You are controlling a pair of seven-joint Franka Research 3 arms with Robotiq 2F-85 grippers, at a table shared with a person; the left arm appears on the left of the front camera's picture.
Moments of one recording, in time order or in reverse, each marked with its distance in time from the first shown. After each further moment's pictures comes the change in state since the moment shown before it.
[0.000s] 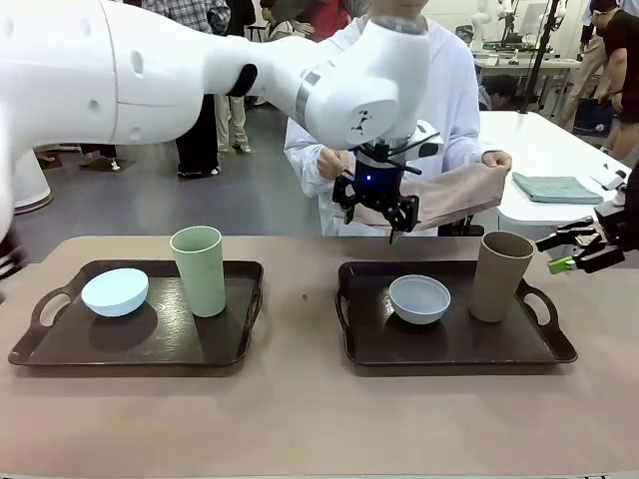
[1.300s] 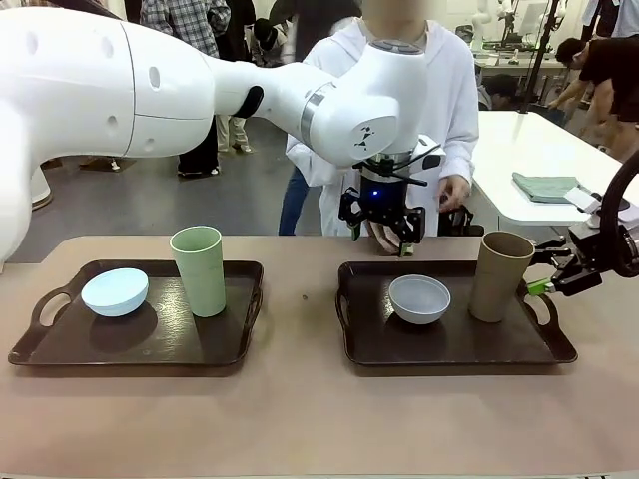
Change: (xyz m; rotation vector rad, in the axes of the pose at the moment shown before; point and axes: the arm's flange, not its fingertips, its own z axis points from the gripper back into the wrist) left arm -0.001 -0.009 -0.016 -0.057 0.022 0.049; right arm -0.017 0.021 -0.041 0.083 -0.011 0.048
